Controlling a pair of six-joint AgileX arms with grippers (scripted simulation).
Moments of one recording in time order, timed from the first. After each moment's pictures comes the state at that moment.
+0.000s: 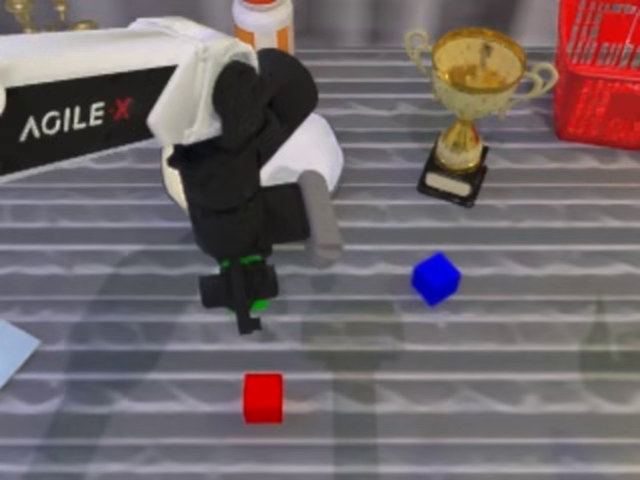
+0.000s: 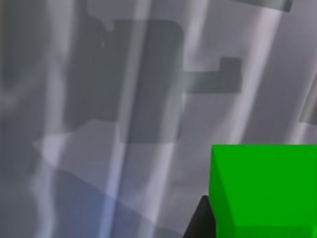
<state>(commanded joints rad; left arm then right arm) -0.58 1.98 1.46 -1.05 0.01 0.83 0.01 0.00 0.00 0.00 0.00 0.00</state>
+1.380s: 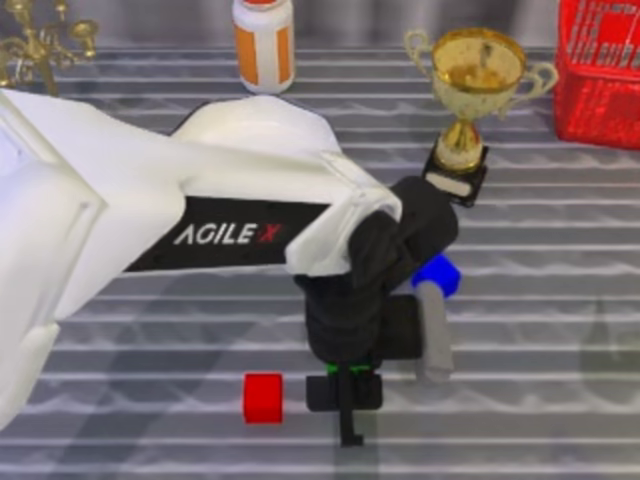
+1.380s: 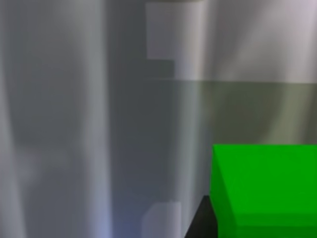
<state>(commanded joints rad) -0.87 2.07 1.36 -0.84 0.00 0.71 0.01 0.00 0.00 0.00 0.00 0.00</state>
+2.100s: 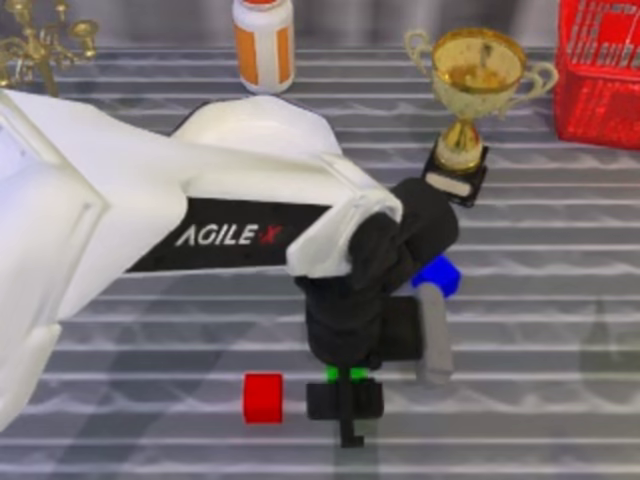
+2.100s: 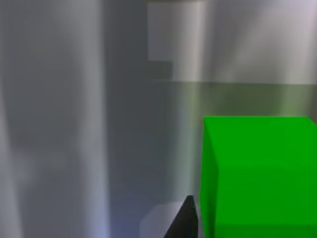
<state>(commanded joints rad) -0.87 2.07 1.36 -0.84 0.00 0.71 0.01 0.00 0.00 0.00 0.00 0.00</state>
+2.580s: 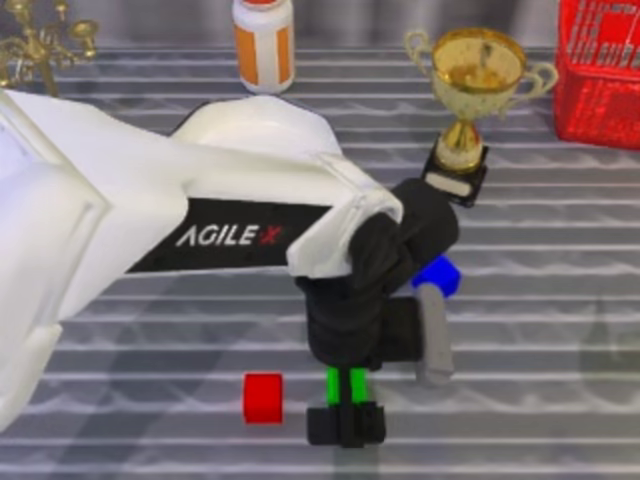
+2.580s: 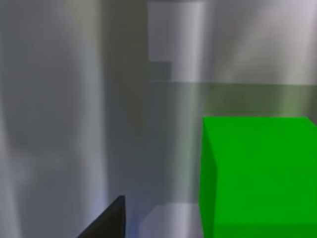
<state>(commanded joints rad) -0.87 2.07 1.36 -0.84 0.00 0.71 0.01 0.00 0.00 0.00 0.00 0.00</state>
